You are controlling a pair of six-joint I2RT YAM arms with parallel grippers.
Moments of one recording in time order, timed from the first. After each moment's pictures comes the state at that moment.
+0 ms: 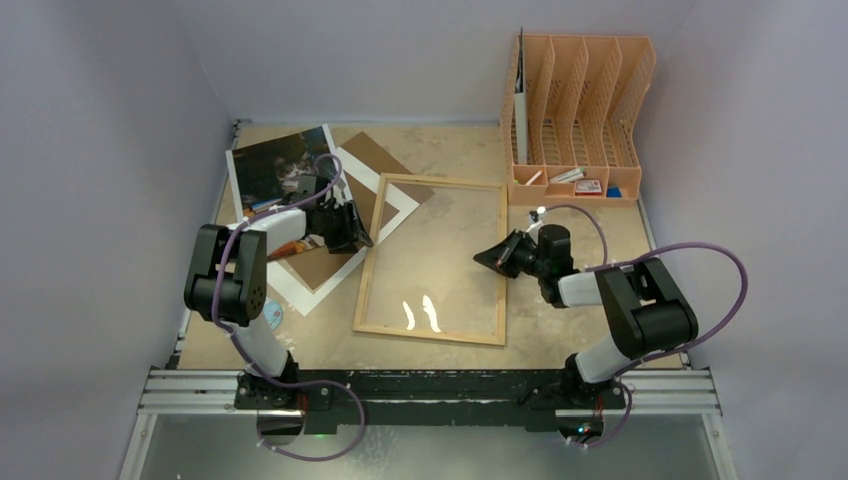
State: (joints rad) left arm -0.15 1.75 0.99 -0.30 0.42 -0.47; right arm 0.24 1.55 0.39 0.65 -0.54 0.99
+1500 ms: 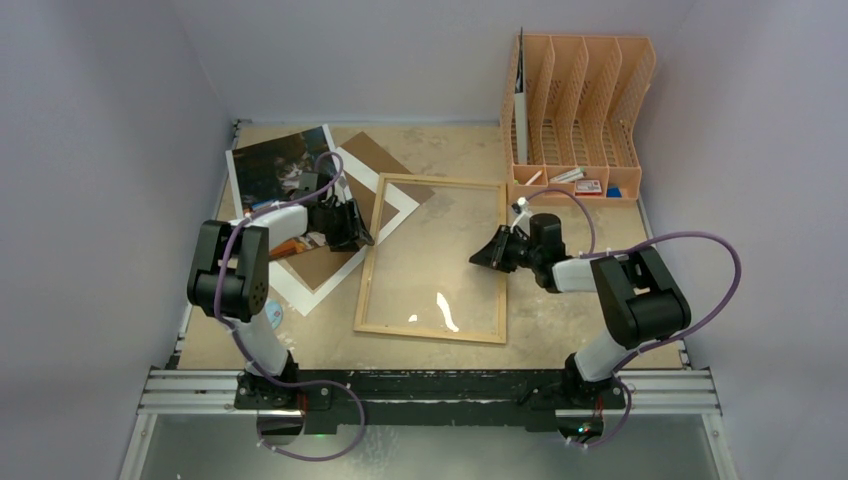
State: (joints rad) left arm -0.15 1.78 1.03 -0.32 0.42 -0.46; right arm 0.25 1.62 0.52 0.47 -0.60 0.66
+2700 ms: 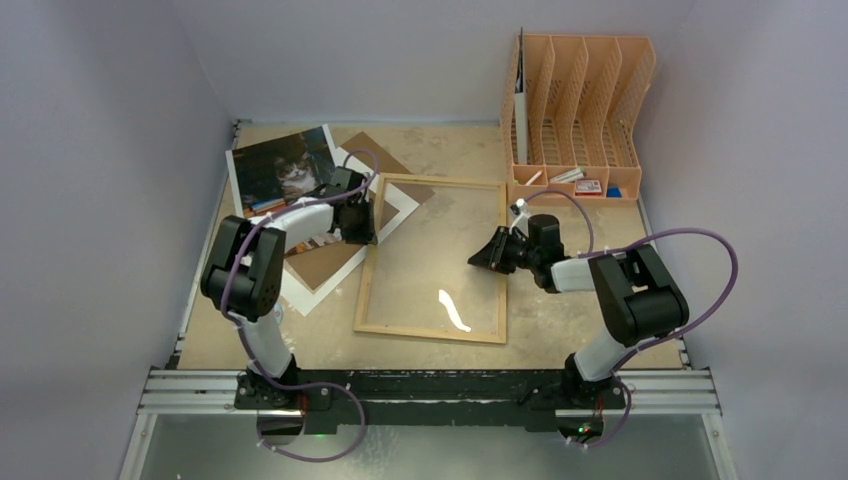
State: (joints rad) left arm -0.32 1.82 1.12 -0.36 0.11 -0.39; right arm 0.26 1.63 0.52 0.48 -0.60 0.67
